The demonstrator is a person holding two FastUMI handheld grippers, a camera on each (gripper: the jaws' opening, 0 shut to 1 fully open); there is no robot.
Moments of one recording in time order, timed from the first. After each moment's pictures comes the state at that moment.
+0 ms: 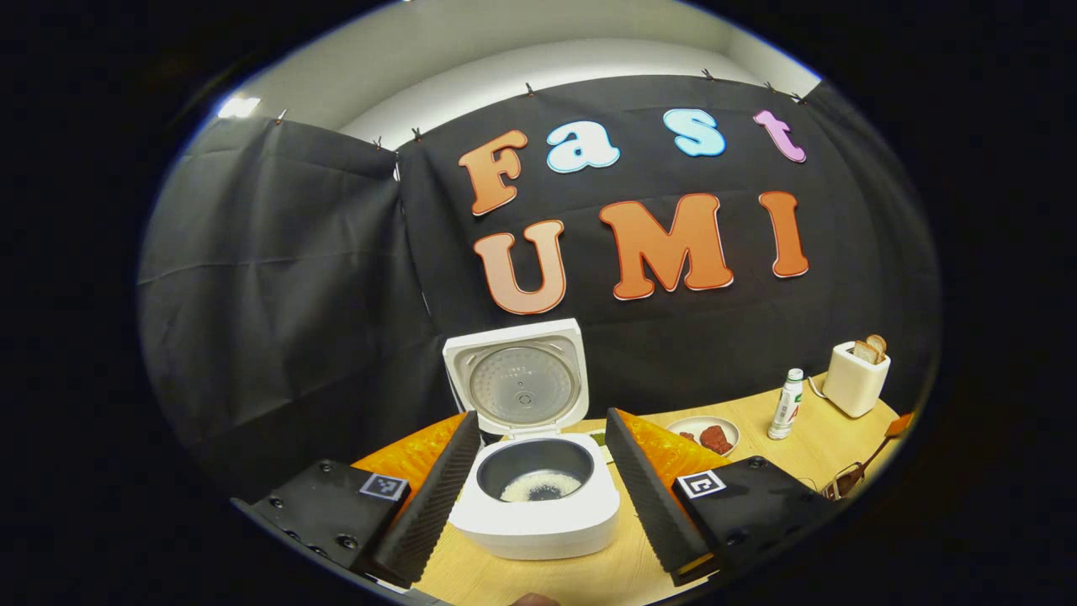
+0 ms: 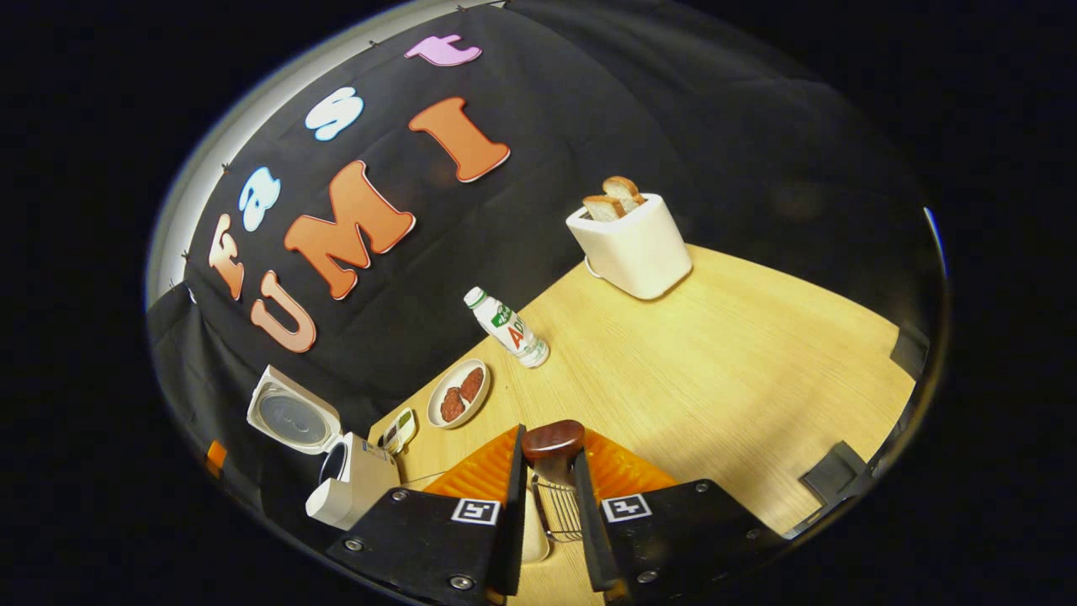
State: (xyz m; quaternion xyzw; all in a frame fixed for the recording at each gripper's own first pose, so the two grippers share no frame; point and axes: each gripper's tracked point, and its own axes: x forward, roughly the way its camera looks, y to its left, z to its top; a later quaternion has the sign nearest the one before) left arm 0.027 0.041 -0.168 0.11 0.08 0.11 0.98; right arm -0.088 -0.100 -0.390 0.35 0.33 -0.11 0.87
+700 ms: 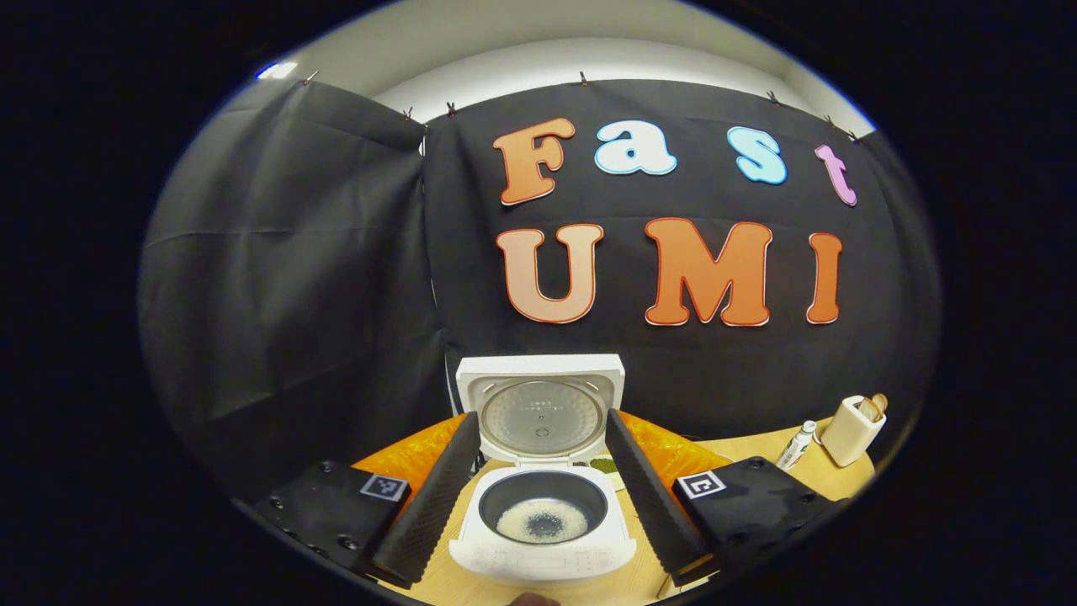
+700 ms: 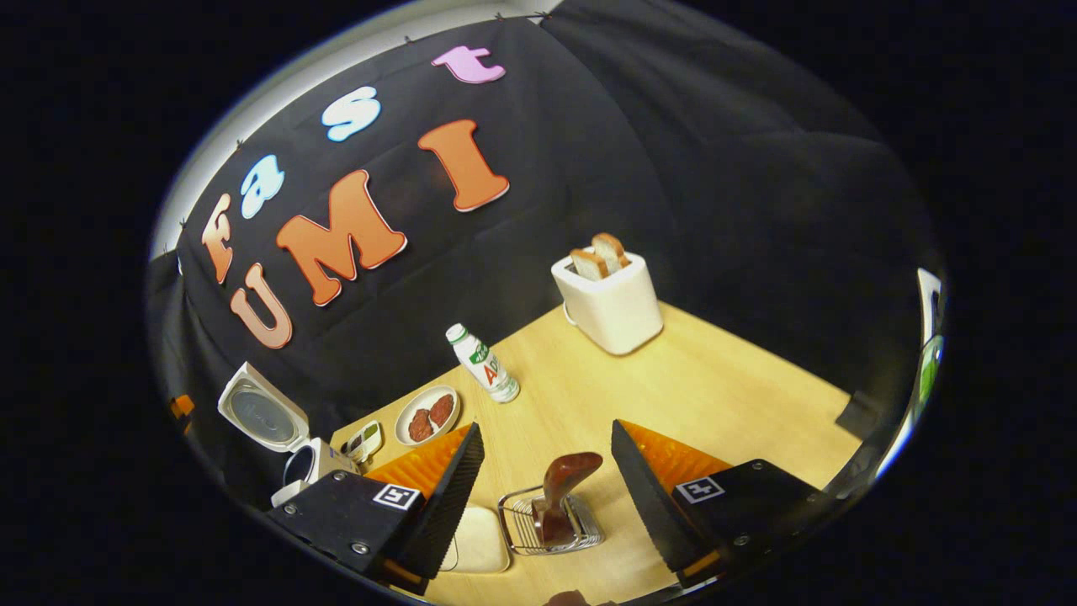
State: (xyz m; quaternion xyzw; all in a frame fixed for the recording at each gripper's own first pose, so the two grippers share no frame) left arm 0.119 0.104 -0.122 0.03 0.10 0.12 0.99; right arm -0.079 -0.155 -0.325 0.23 0.29 -0.16 0.91
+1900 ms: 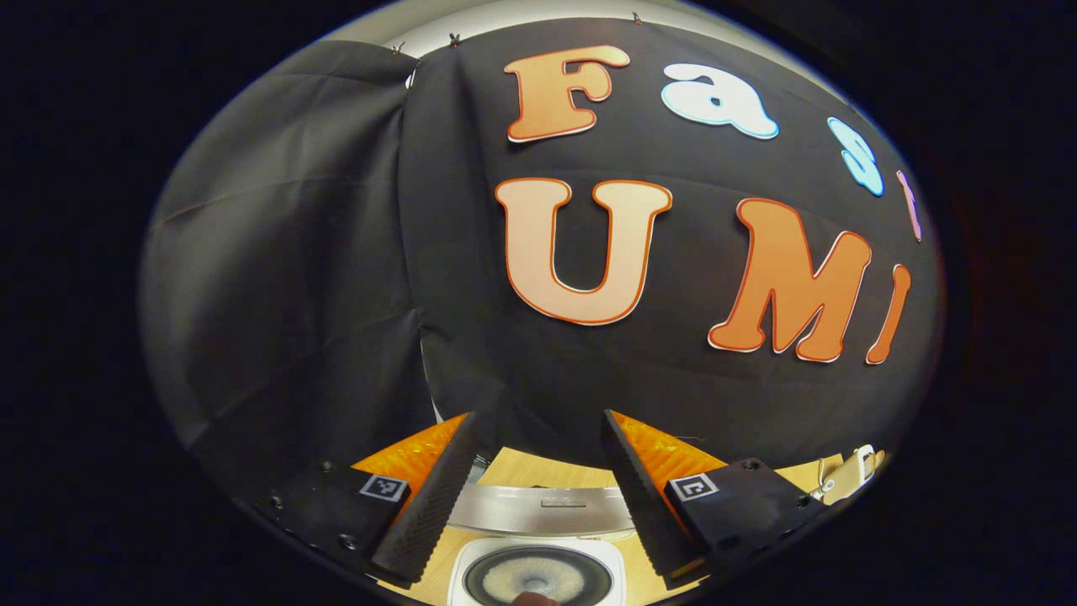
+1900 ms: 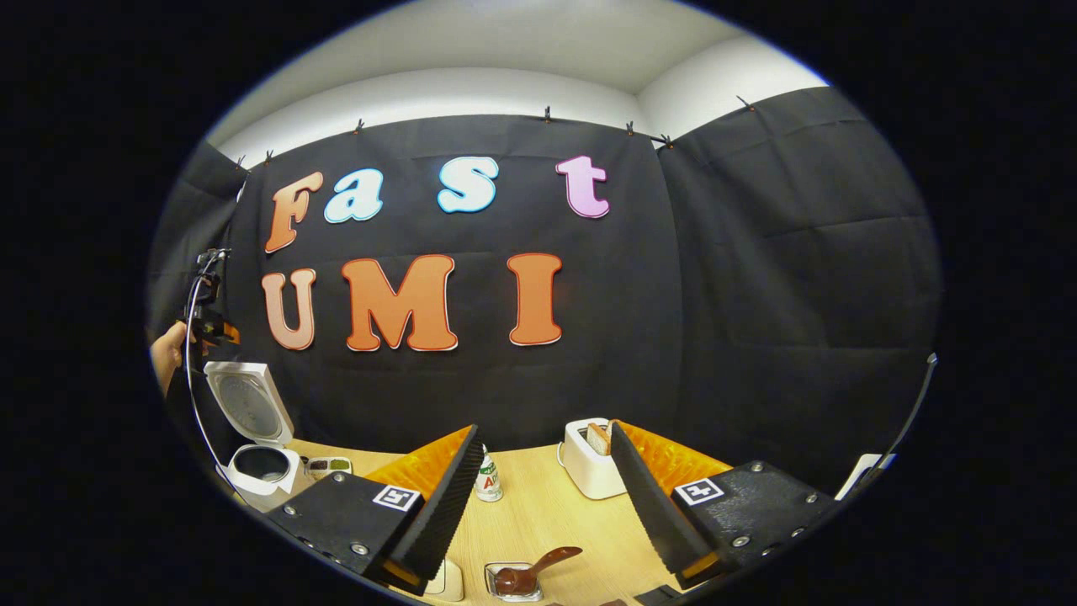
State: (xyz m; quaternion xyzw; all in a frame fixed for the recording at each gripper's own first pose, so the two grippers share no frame) left arm 0.359 0.173 -0.133 -0.02 0.20 0.12 0.97; right arm -0.043 -0.122 -0.138 0.02 0.13 -0.14 0.98
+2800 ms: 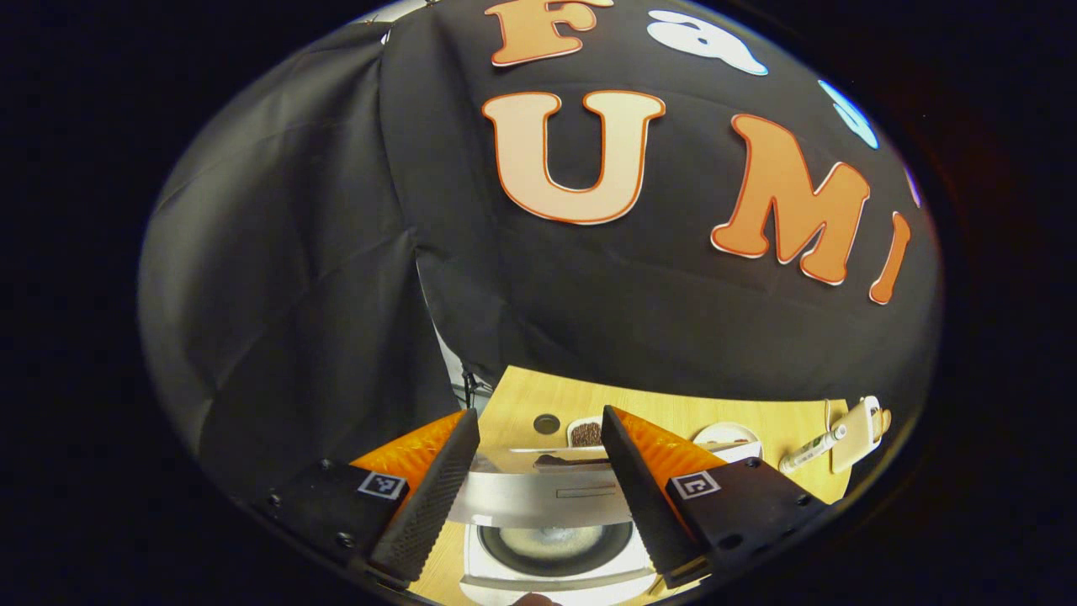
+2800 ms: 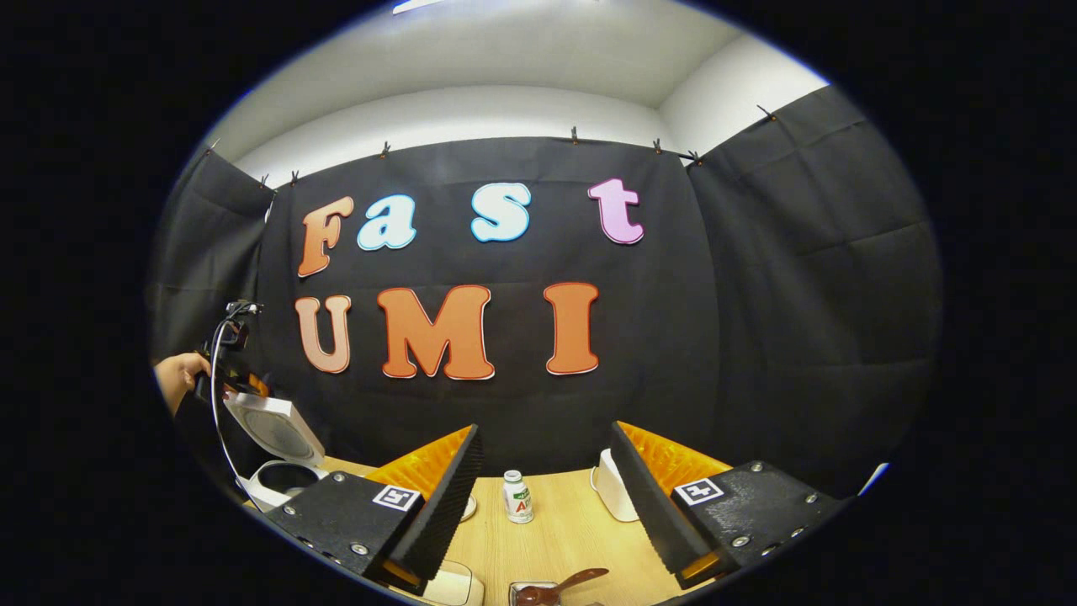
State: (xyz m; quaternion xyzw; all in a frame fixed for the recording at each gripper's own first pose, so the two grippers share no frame) left arm 0.284 0.161 -0.203 -0.01 0.35 0.10 0.93; right arm -0.021 -0.101 -0.102 0.03 0.08 -0.09 0.99
